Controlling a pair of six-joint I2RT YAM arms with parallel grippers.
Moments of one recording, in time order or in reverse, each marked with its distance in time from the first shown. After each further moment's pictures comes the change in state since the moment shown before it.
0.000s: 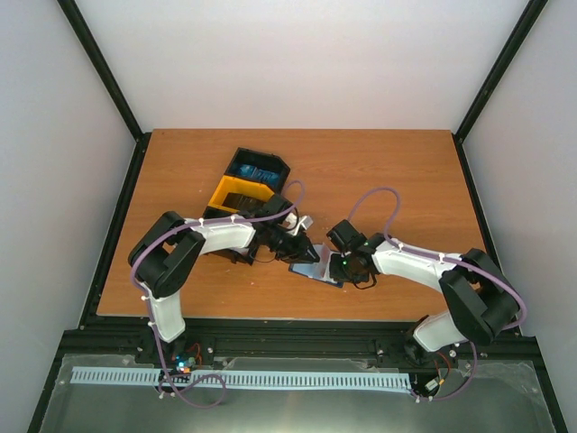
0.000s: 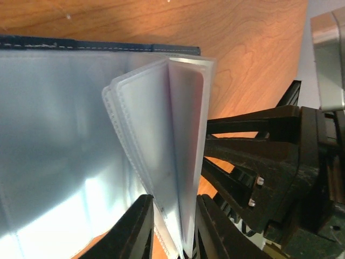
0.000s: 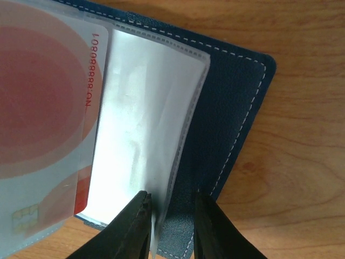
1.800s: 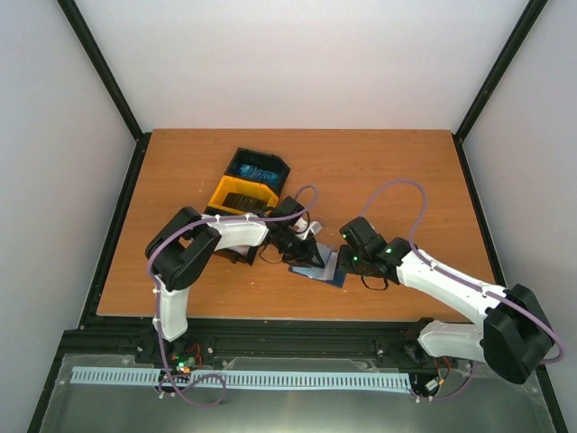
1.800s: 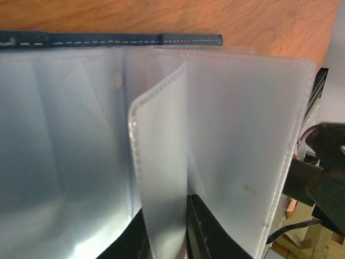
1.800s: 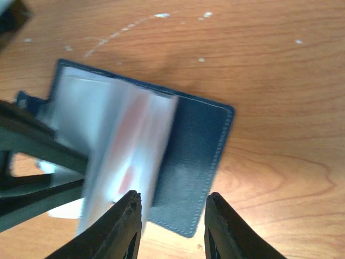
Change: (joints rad) left arm -0.042 0.108 0.099 -0.074 -0.010 0.029; right arm 0.000 -0.252 -0.020 -0.042 0.115 0.039
